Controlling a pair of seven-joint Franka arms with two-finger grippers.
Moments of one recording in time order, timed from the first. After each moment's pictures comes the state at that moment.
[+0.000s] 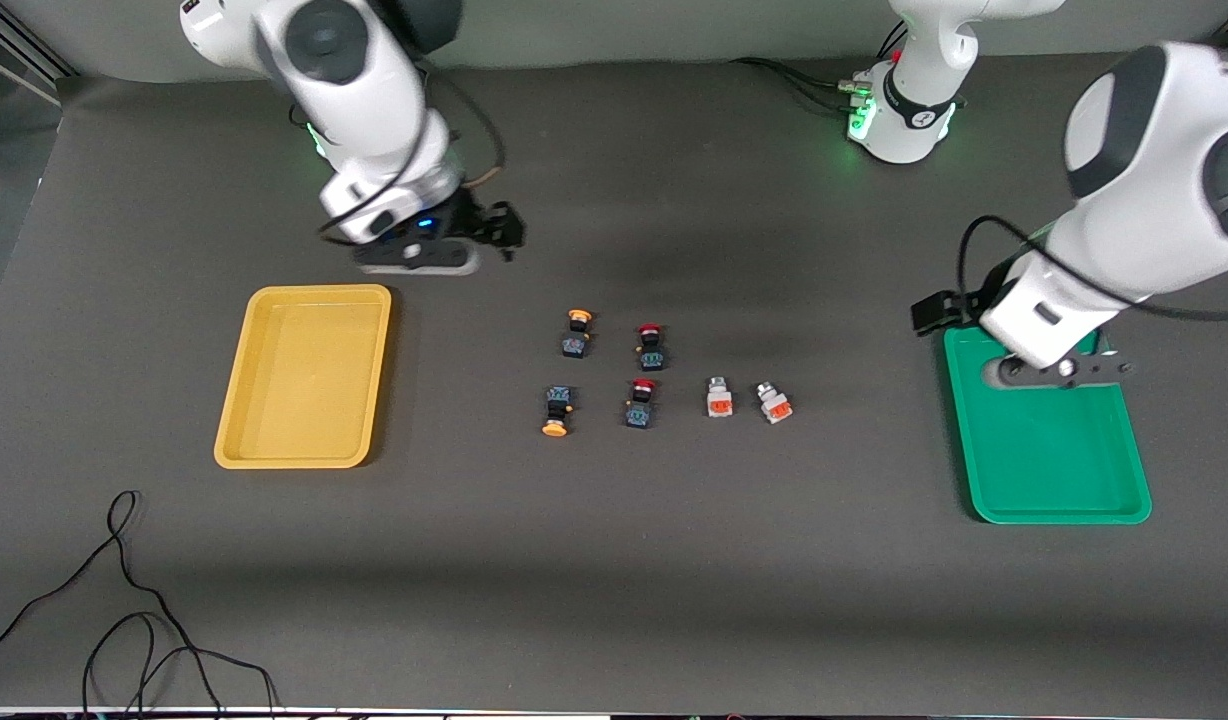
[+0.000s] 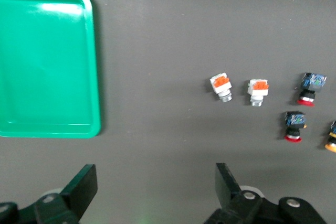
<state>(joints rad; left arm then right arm) -0.04 0.17 -0.21 -1.61 -0.04 1.65 -0.30 0.62 0.03 0.05 -1.88 0.06 1.91 0.78</state>
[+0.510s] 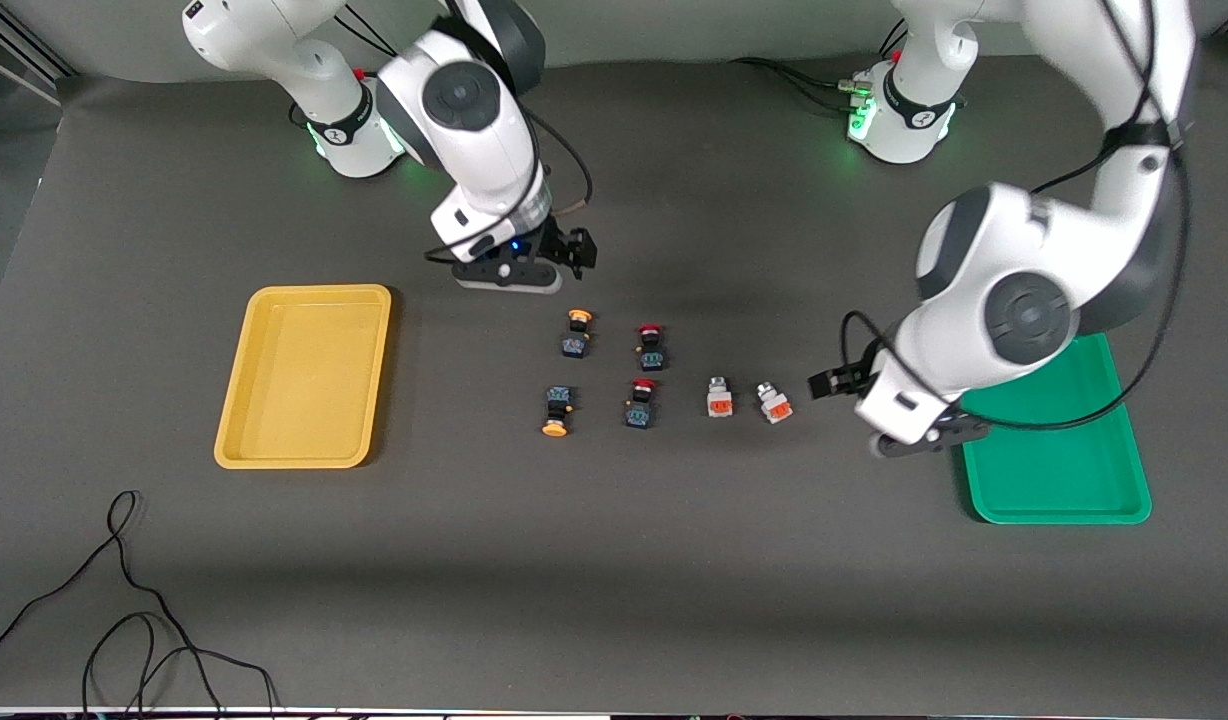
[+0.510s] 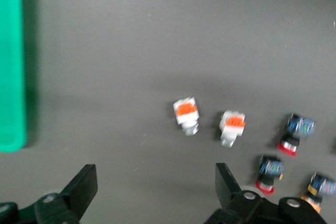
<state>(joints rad) -0.15 0.41 -0.21 -1.60 -0.04 1.87 -0.57 0.70 0.19 0.05 -1.94 0.04 2.16 0.89</state>
